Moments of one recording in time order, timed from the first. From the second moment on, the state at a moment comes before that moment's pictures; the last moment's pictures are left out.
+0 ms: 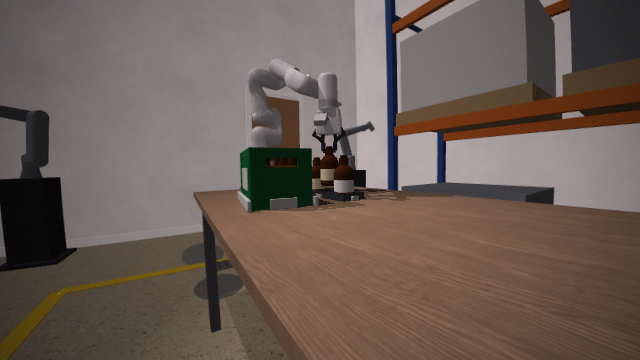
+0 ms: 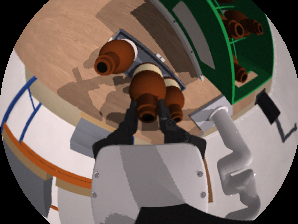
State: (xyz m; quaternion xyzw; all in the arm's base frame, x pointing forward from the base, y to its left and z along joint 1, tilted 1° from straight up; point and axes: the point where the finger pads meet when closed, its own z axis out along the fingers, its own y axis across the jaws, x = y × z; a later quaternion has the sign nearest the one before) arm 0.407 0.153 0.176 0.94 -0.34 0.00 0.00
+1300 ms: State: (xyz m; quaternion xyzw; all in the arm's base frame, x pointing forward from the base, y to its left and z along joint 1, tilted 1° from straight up) arm 0.407 0.153 0.195 0.94 -0.34 0.00 0.00
